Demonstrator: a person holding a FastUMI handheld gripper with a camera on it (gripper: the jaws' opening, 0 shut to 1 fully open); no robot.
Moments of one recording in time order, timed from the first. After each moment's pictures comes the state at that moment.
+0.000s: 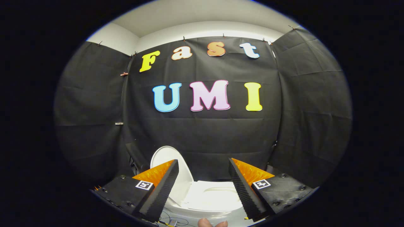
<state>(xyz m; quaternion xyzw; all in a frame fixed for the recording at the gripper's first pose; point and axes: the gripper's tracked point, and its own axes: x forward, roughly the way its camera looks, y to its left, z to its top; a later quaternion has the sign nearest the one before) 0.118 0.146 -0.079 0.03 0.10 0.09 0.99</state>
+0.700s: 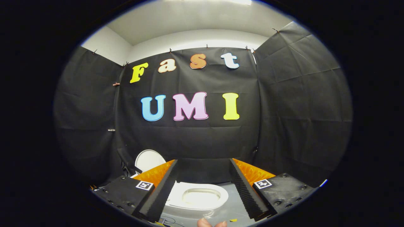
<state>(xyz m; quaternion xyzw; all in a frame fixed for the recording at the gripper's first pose) 0.050 0.013 -0.040 0.02 0.06 0.06 1.00</state>
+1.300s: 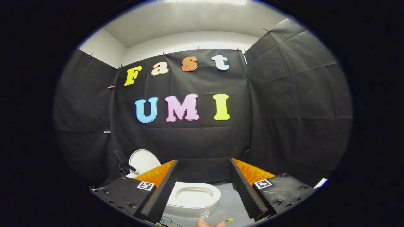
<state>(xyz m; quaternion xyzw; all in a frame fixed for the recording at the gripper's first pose) 0.032 -0.022 -0.045 0.04 0.06 0.05 1.00</state>
